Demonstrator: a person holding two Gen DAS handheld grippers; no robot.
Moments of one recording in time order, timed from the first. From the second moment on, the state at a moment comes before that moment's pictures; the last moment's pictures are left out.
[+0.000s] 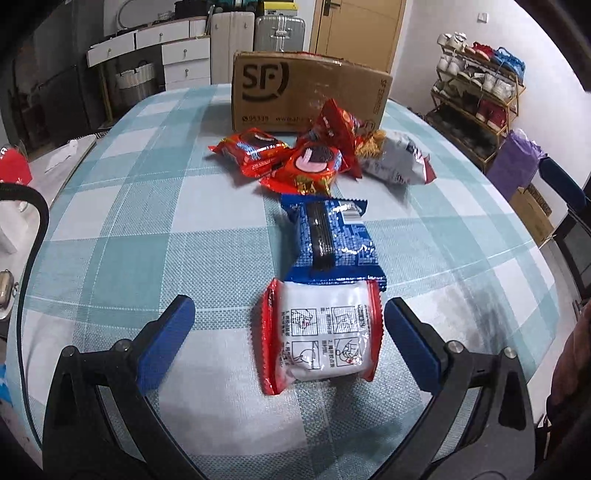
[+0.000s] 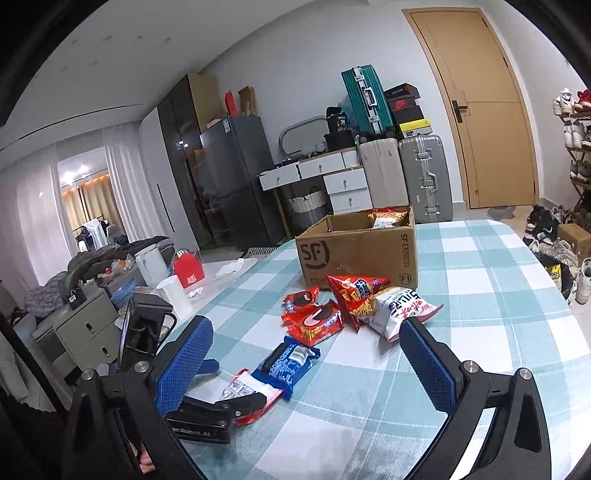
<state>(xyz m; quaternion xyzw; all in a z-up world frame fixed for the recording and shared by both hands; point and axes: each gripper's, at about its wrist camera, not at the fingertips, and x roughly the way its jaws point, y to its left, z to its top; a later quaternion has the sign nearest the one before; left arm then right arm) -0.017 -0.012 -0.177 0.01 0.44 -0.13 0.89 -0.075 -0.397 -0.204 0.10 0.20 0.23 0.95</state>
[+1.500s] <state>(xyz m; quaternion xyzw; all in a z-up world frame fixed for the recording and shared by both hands) -0.023 0.023 -0.163 -0.04 0.42 -0.17 0.89 -0.074 -0.386 -0.207 0.08 0.22 0.22 0.95</state>
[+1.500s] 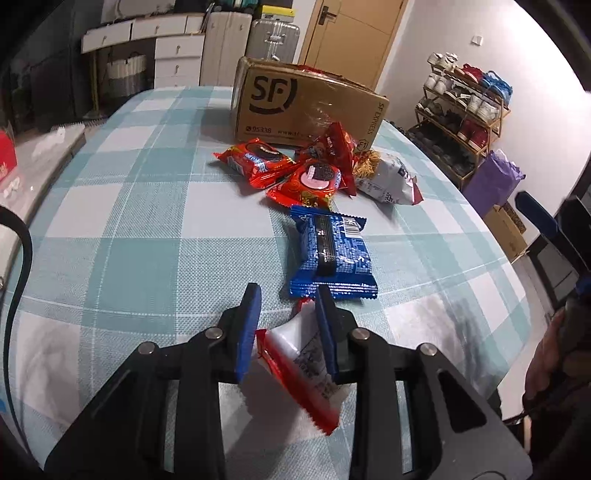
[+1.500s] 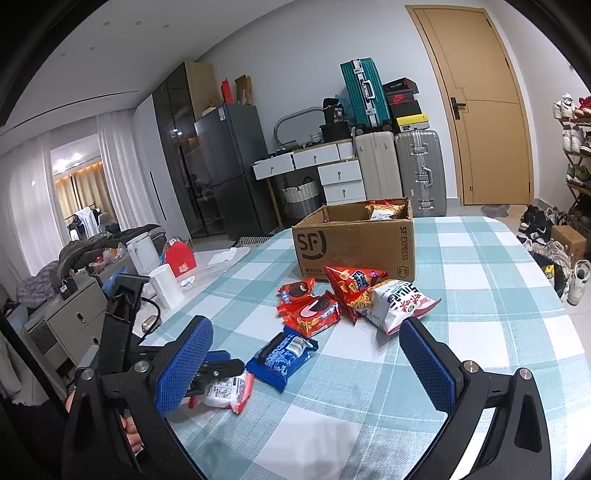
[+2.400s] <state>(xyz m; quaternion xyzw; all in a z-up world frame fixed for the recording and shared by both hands) -0.049 0.005 -0.178 0.03 0.46 -0.16 0.88 -0.077 -0.385 -0.207 0.08 0.21 0.23 0.95</state>
